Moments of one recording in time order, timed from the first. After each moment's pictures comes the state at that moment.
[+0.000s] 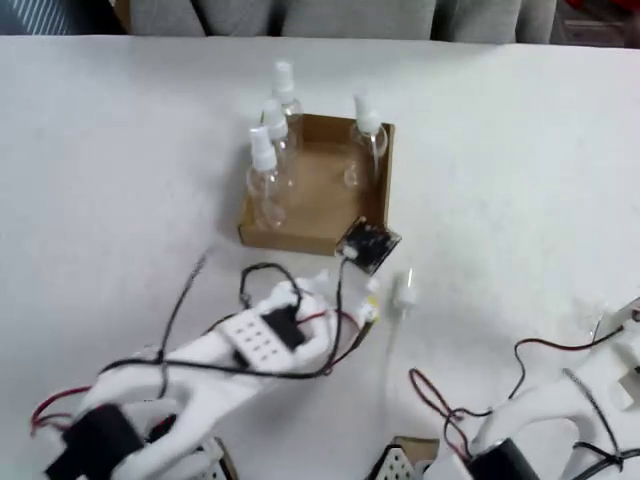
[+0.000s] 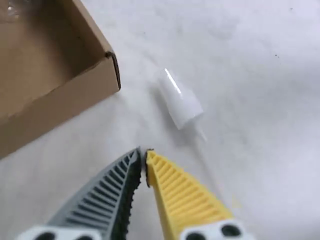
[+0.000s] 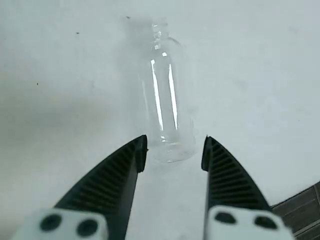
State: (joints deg) left arm 43.6 -18.7 59.9 17.8 12.4; right arm 54.7 -29.5 30.9 75.8 35.6
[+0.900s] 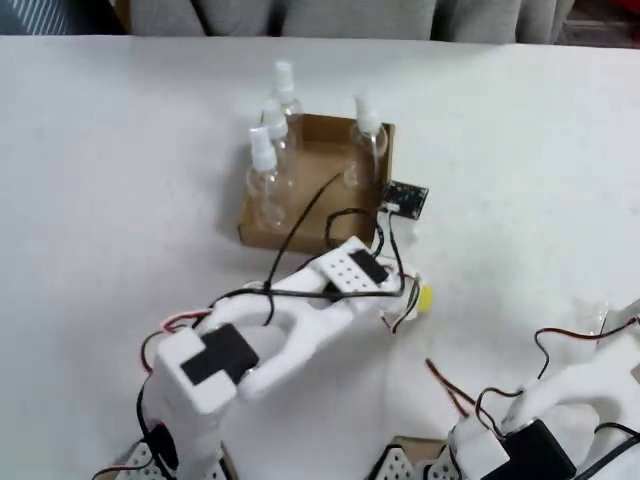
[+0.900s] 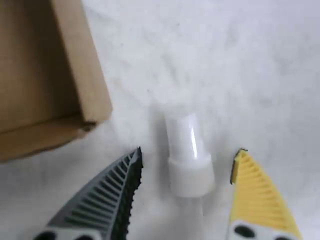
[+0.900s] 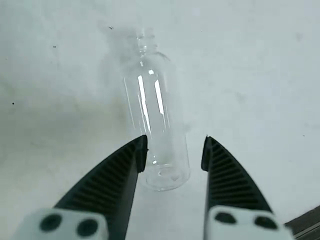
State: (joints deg) left arm 43.8 22.8 14.9 40.7 32.3; right arm 55.6 -19.0 30.8 66.6 35.7
